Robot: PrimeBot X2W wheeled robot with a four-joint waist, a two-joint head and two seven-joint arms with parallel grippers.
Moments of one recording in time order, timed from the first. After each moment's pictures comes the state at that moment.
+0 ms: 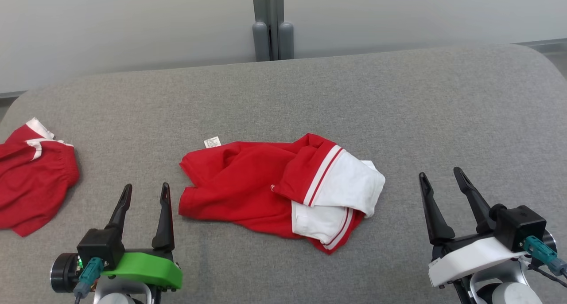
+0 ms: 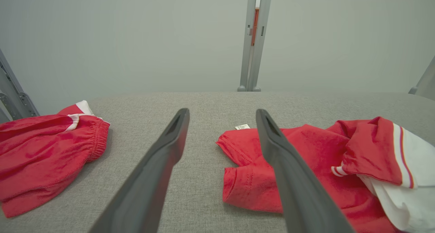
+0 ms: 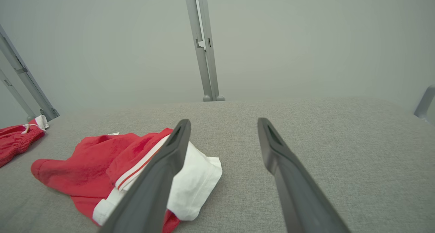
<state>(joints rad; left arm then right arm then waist) -0.08 0.26 -0.29 0.18 -0.41 0.12 -0.26 0.06 -0.08 0.05 -0.09 0.18 0.13 -0.08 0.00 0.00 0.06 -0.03</state>
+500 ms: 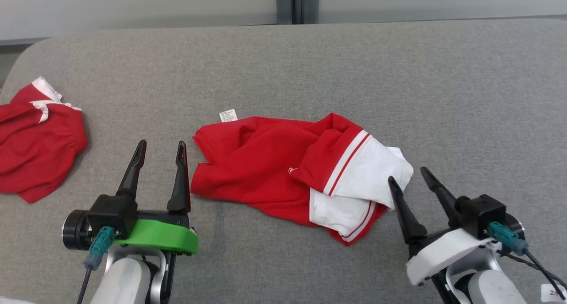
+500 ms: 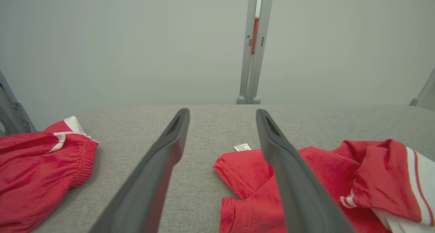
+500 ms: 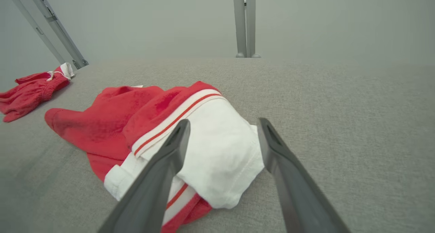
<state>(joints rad) -0.20 0.21 -0.30 0.14 -0.35 0.09 -0.26 -0.02 -0.13 0.16 0.02 0.20 0.13 -0.06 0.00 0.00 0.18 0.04</state>
